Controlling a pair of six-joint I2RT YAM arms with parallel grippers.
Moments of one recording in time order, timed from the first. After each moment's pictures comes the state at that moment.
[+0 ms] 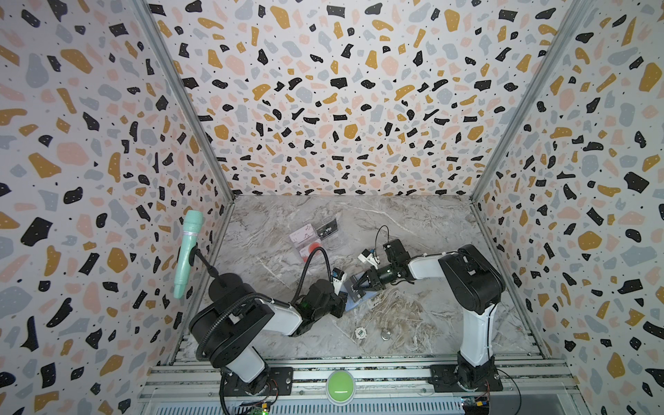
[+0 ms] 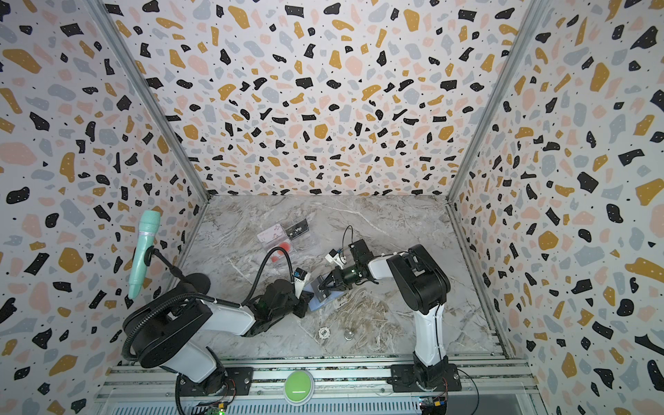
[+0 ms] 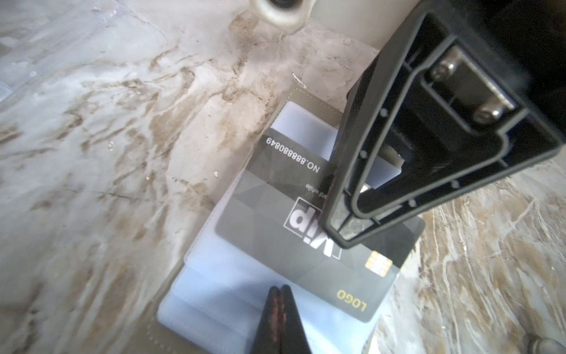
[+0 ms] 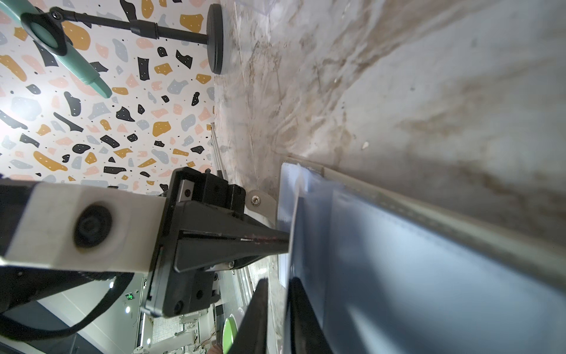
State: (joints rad) left arm -0.78 1.59 0.37 0.58 0.04 -0.30; right arm 0.52 1.99 0.99 0.02 -1.12 0.46
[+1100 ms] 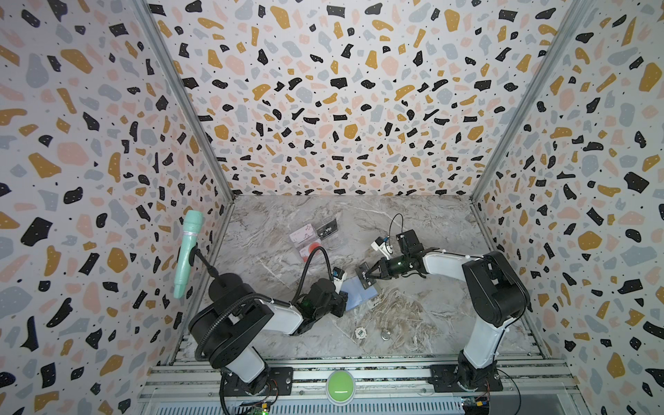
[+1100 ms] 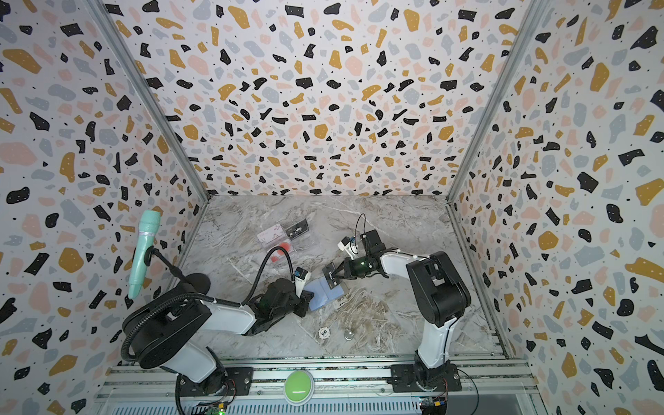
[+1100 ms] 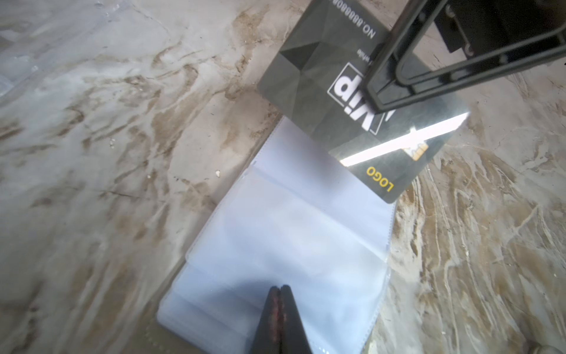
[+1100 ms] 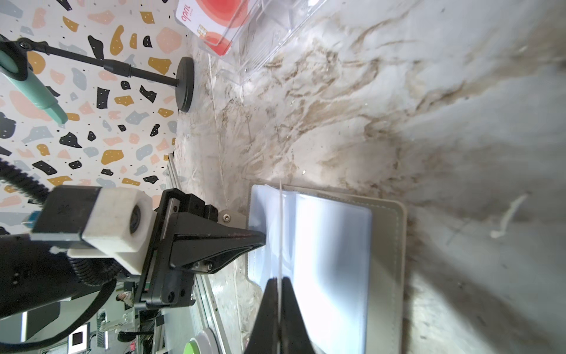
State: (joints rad) left arm -0.78 1.58 0.39 0.55 0.03 -0.32; right arm 0.43 1.81 0.99 -0.16 -0.89 0.30
